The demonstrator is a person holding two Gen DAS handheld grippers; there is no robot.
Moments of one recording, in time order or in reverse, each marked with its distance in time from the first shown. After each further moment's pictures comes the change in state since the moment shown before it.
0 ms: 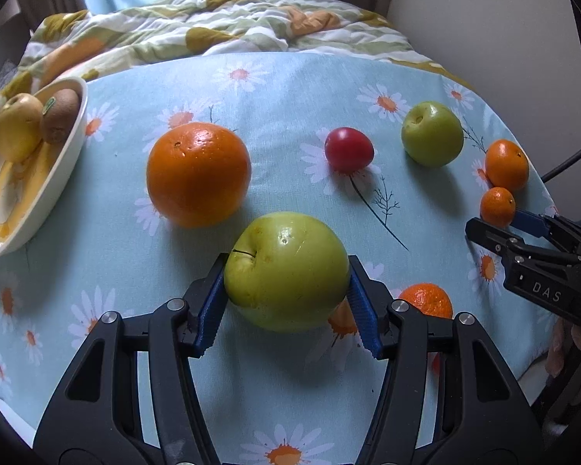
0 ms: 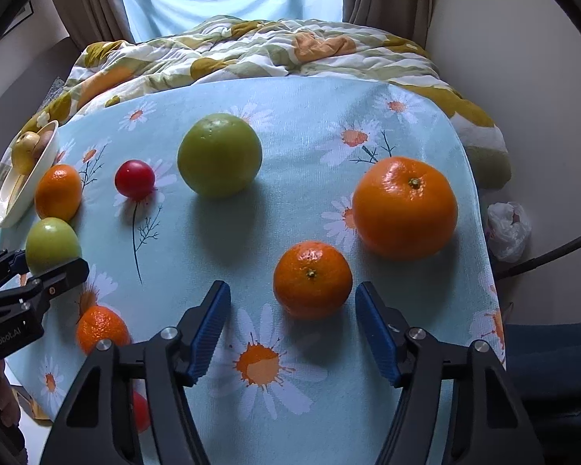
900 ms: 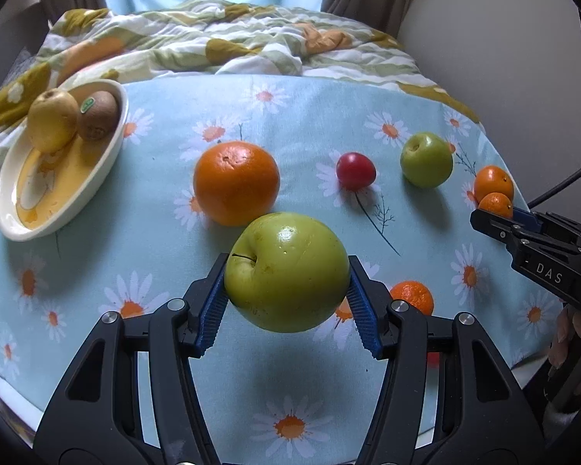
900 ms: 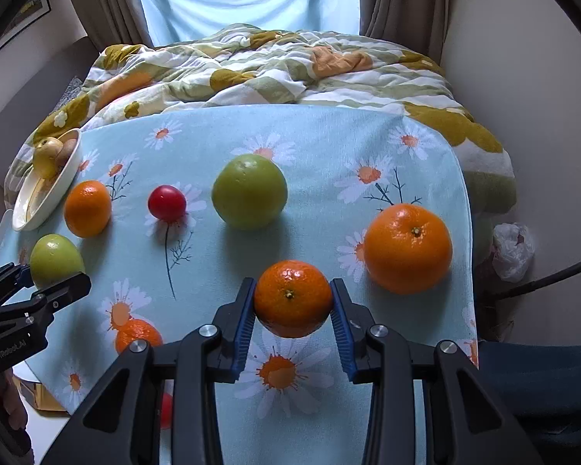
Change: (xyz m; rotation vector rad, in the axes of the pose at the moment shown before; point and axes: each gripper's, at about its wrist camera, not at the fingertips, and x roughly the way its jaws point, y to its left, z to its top) left arm -0.040 0.014 0.001 -0.065 -0.056 0.006; right arm -0.028 0.014 0.018 -0.067 -0.037 0.049
